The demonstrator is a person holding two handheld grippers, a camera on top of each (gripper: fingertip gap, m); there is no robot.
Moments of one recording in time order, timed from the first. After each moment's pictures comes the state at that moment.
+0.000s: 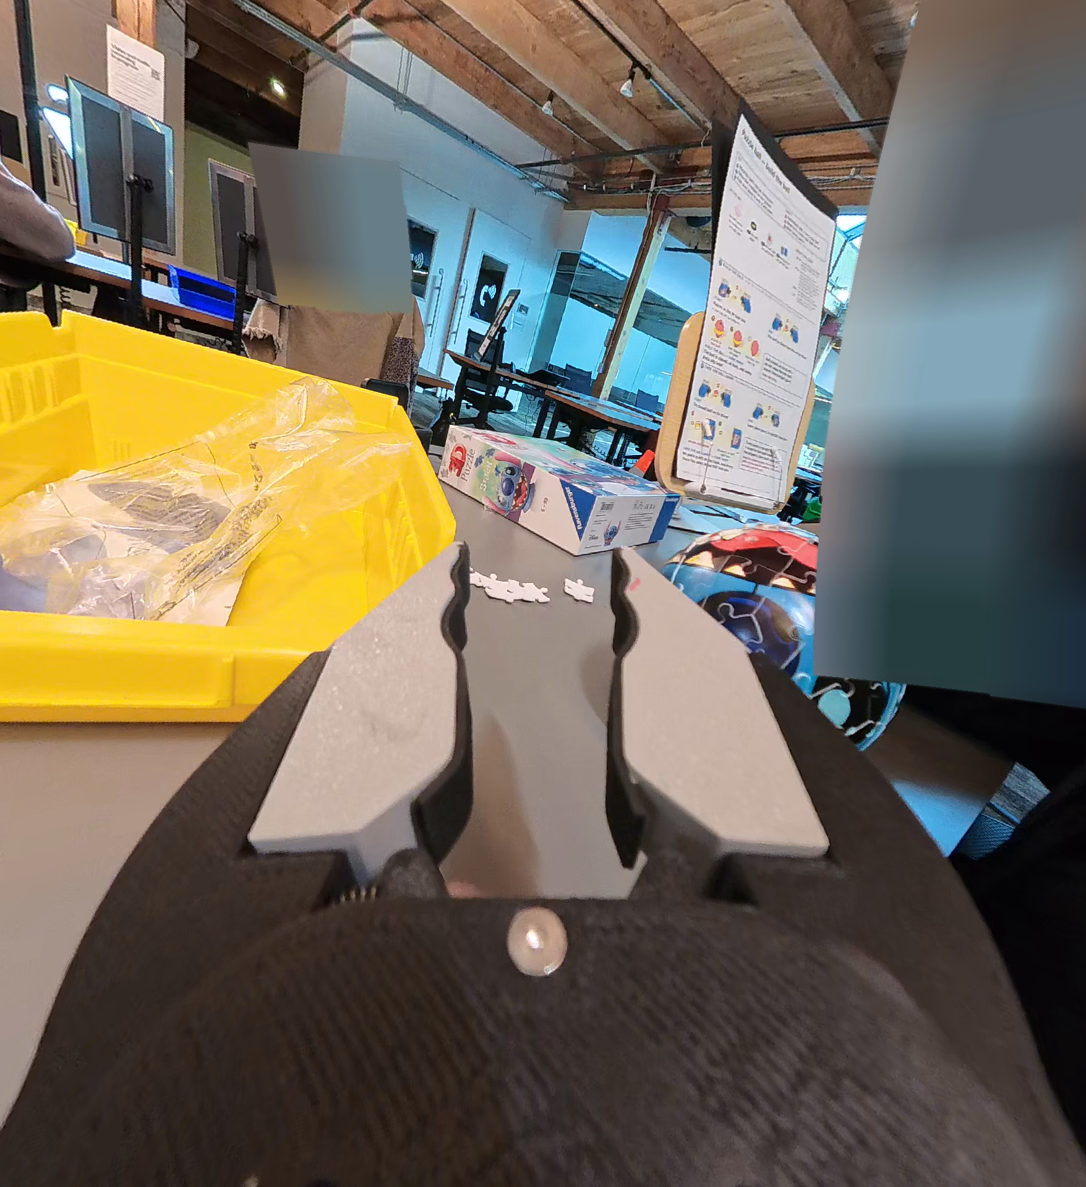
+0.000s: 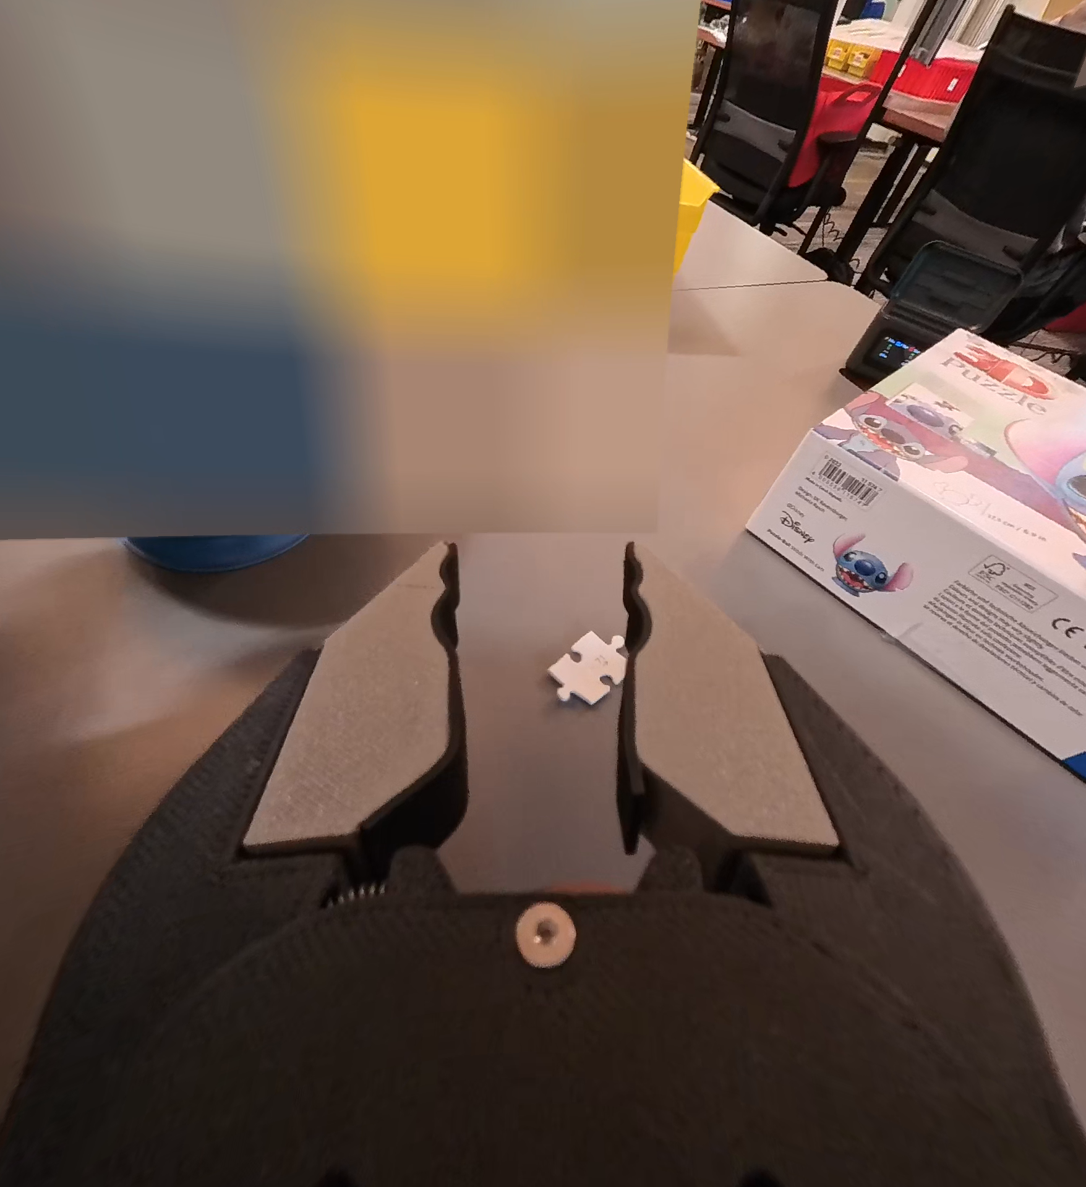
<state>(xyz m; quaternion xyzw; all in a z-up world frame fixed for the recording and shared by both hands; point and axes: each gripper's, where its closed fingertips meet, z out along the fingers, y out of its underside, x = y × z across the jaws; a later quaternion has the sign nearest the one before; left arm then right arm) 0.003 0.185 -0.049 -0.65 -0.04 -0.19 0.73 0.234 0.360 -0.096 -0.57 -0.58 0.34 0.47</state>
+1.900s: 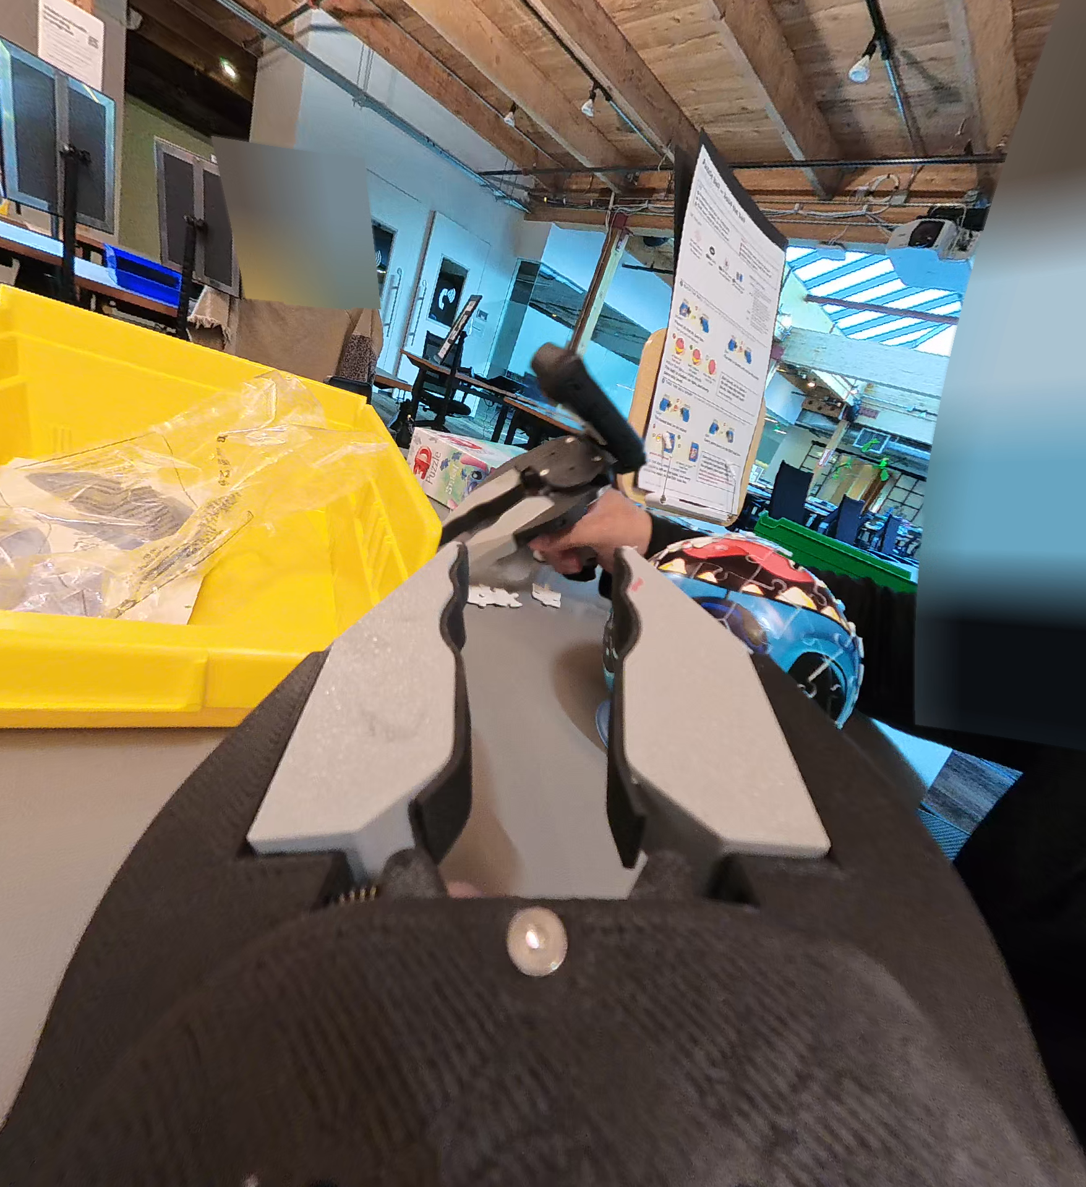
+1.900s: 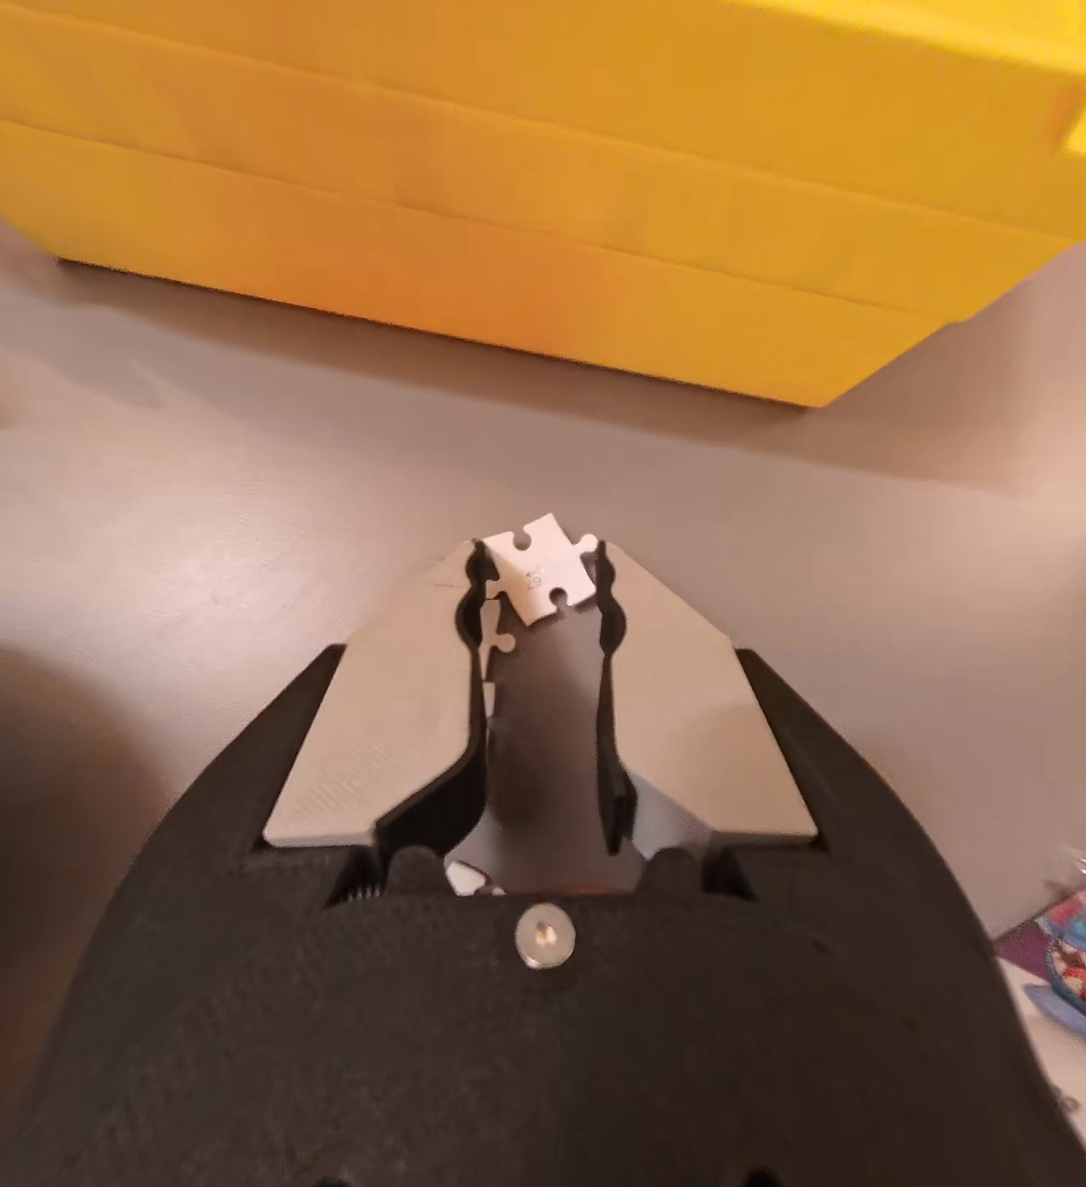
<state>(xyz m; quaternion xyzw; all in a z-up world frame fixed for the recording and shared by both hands) 0.004 0.182 -0.047 -0.64 -0.03 -0.23 0.73 0.016 0.399 -0.161 -0.55 -0.74 0.27 0.26</state>
